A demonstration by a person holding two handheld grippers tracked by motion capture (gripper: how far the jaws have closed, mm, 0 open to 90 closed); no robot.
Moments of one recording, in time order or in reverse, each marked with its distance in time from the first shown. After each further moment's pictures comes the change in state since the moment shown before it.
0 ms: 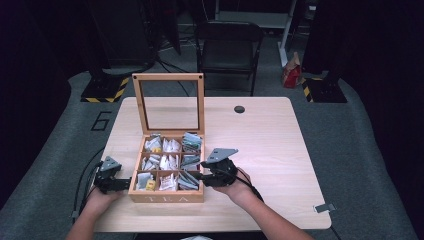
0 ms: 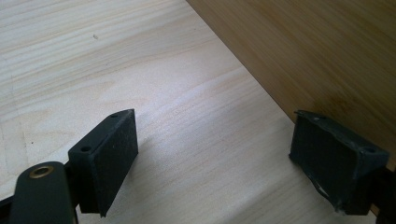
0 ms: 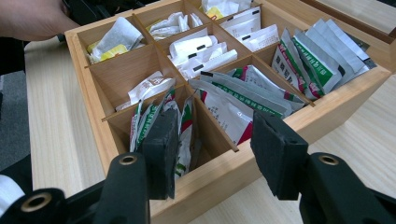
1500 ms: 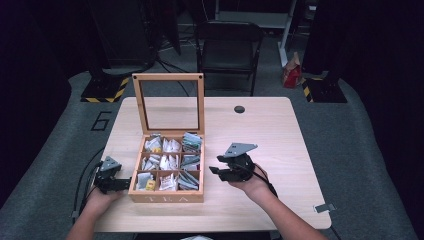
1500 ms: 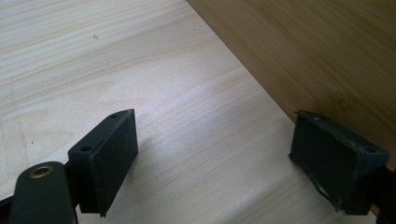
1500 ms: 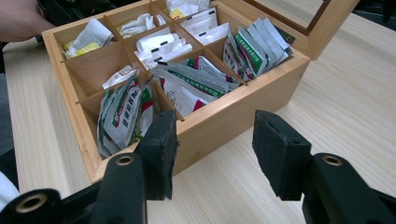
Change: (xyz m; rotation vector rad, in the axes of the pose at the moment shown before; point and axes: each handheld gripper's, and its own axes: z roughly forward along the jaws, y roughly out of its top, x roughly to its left) left arm 0.000 0.000 0.000 -0.004 0.003 -0.001; right arm -0.025 -0.006 -0.041 -0.007 -0.065 0.020
